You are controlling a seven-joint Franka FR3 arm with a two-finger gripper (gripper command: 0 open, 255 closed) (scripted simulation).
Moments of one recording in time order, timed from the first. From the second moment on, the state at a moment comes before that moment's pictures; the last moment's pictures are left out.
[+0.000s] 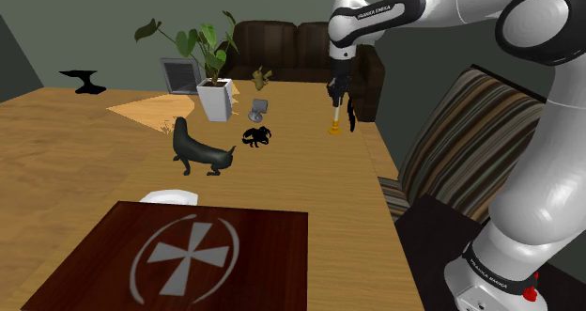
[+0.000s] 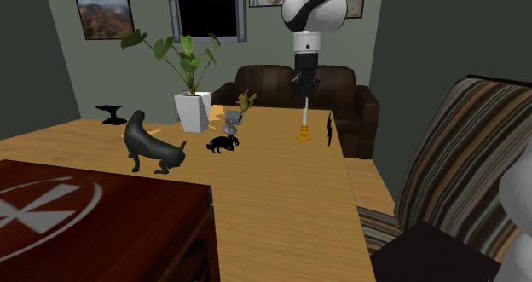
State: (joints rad) arm -0.28 0.20 0.18 -1.70 -0.05 1.86 -0.26
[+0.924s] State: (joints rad) arm -0.28 0.25 0.18 -1.82 -0.06 2.03 -0.25
